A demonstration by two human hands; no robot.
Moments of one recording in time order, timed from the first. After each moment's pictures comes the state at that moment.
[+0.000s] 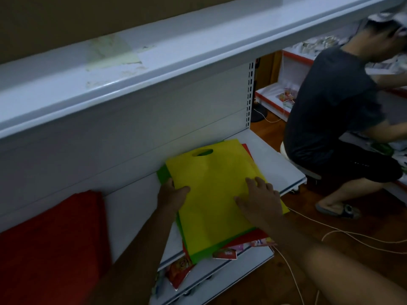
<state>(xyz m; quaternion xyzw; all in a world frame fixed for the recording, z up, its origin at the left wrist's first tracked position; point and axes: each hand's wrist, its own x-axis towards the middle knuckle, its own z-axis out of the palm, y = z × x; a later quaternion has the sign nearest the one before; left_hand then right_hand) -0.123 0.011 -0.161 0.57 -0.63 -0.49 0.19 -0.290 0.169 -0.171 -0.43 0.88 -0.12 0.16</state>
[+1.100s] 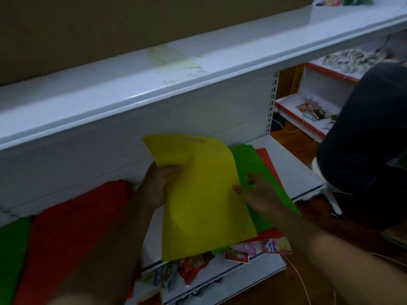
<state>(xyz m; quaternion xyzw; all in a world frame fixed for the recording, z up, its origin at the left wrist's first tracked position) -0.056 0.007 -0.074 0.40 -0.48 -0.70 0.34 -0.258 0.144 -0.143 -0.35 0.80 -0.36 0.32</state>
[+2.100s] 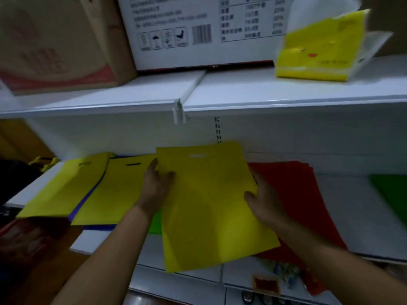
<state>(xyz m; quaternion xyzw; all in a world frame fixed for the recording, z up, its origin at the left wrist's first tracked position) 0.490 0.034 -0.038 0.60 -0.47 -0.37 0.53 0.235 0.062 -0.077 -0.62 0.61 -0.35 0.34</state>
